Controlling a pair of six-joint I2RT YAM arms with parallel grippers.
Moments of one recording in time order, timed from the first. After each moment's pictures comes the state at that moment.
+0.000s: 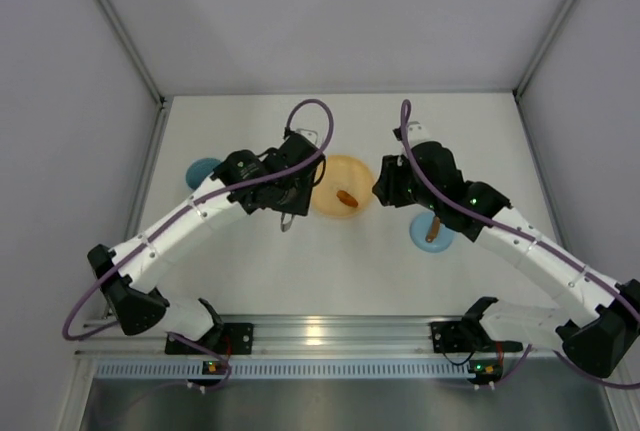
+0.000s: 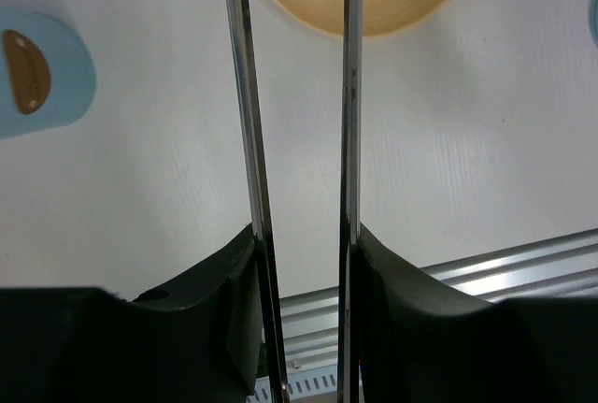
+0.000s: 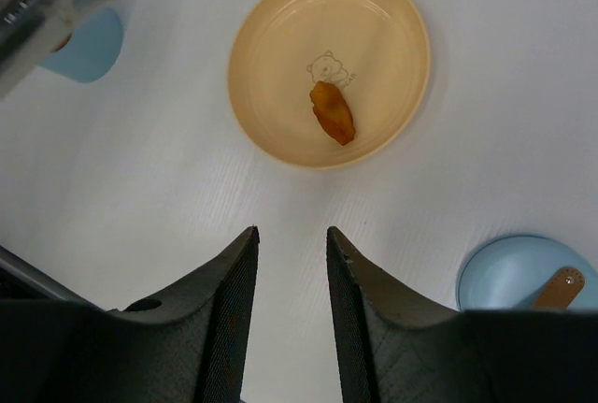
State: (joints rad) left arm -0.86 1.43 1.60 -1.21 -0.35 -0.54; right arm 0.71 1.12 1.08 -0.53 0.11 0.40
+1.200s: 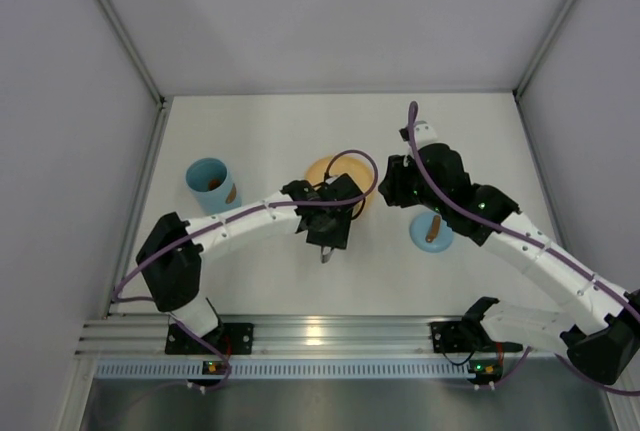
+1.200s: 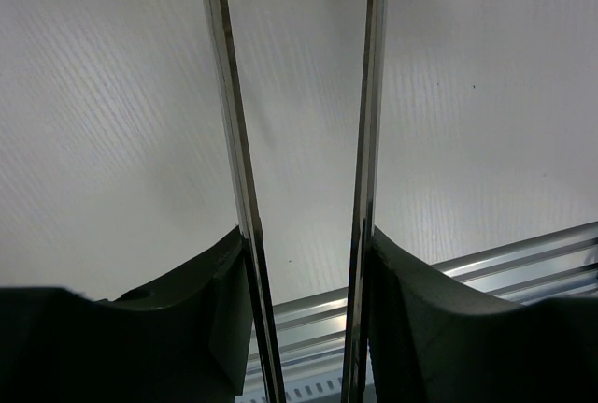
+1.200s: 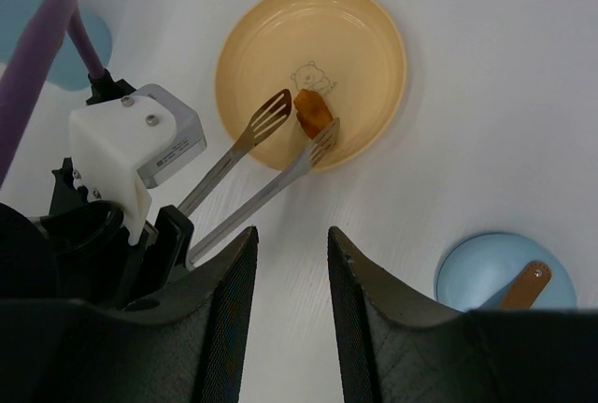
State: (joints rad) left arm -0.98 1.65 1.30 -0.85 -0.15 -0.74; right arm 0.71 1.07 1.07 -0.55 0.16 0.37
